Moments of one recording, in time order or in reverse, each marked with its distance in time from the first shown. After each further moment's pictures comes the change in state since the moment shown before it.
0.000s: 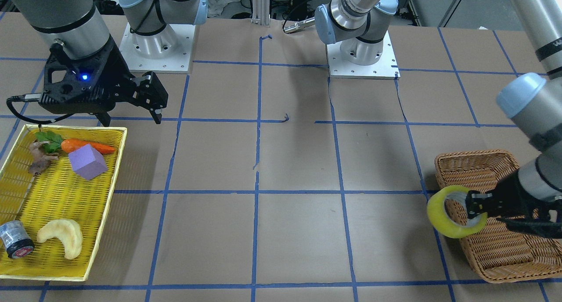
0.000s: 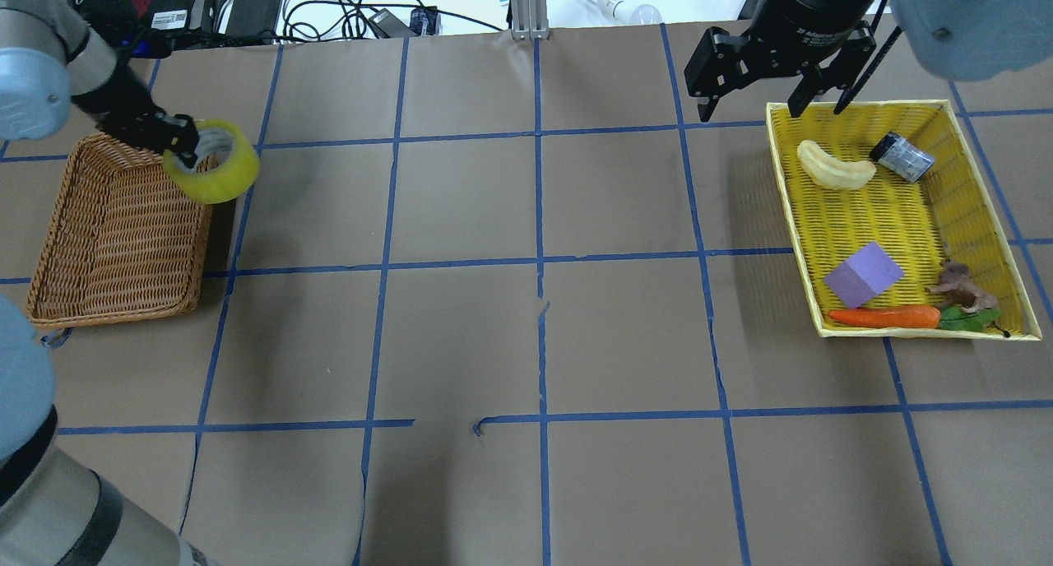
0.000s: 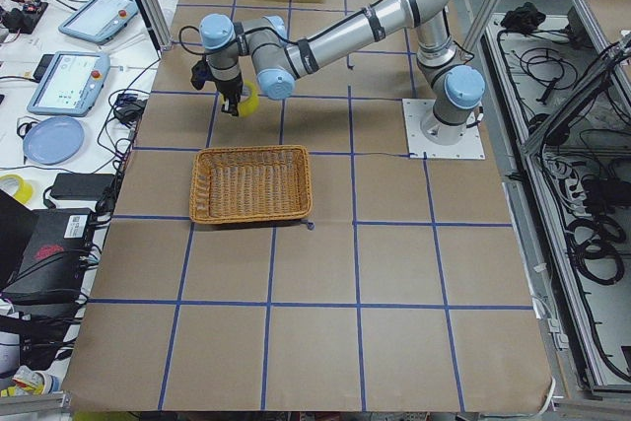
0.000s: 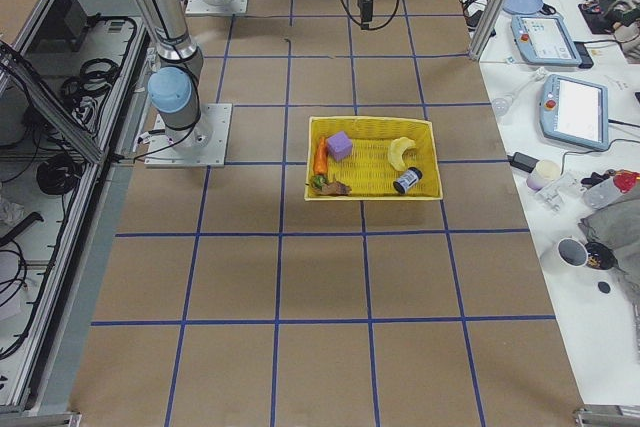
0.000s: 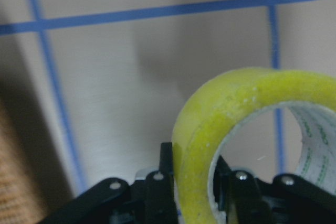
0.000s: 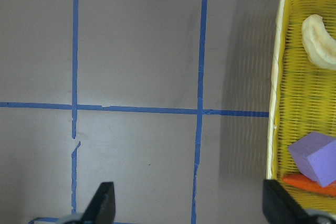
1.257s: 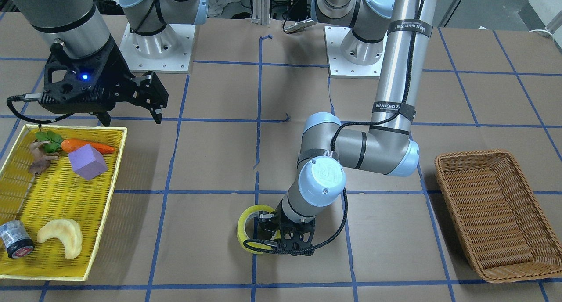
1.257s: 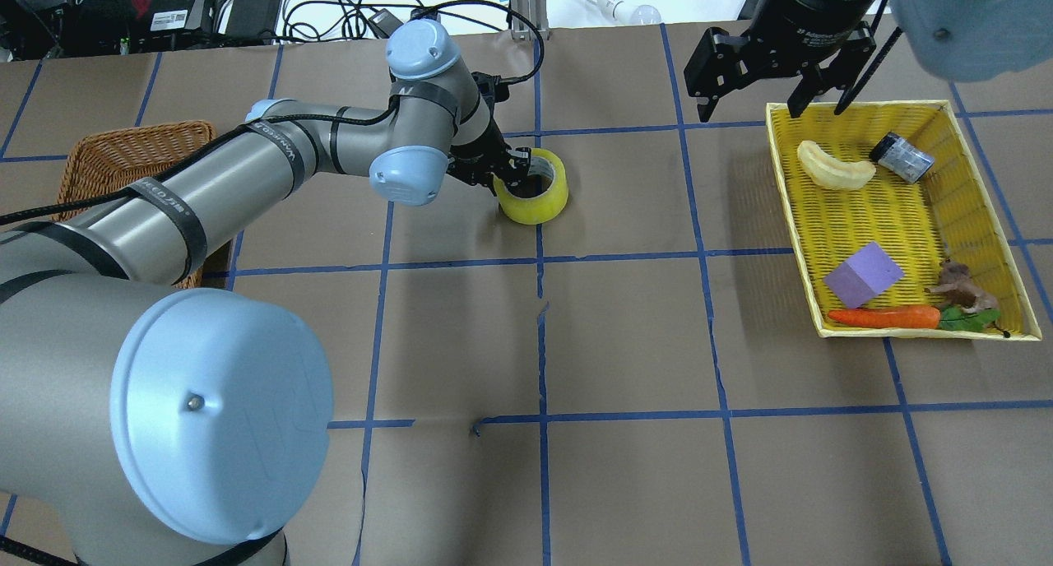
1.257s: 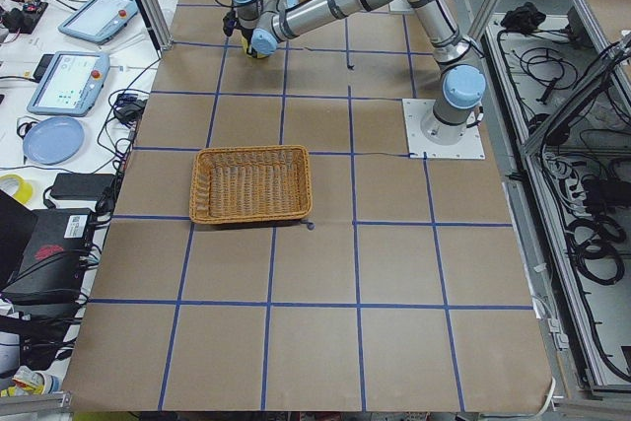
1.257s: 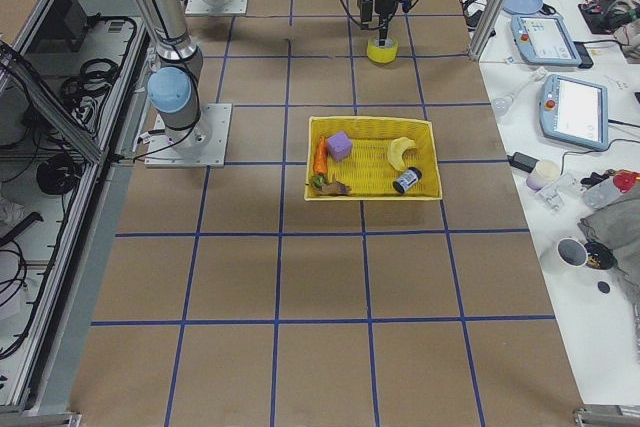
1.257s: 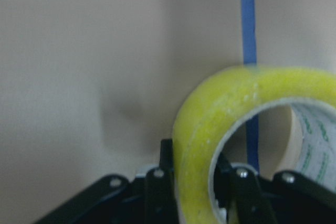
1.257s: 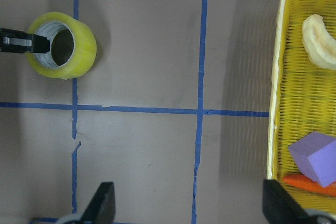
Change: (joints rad) left arm -0.654 -0.219 -0.004 0.308 -0.142 -0.758; right arm 0.000 0.000 0.000 0.000 0.001 0.001
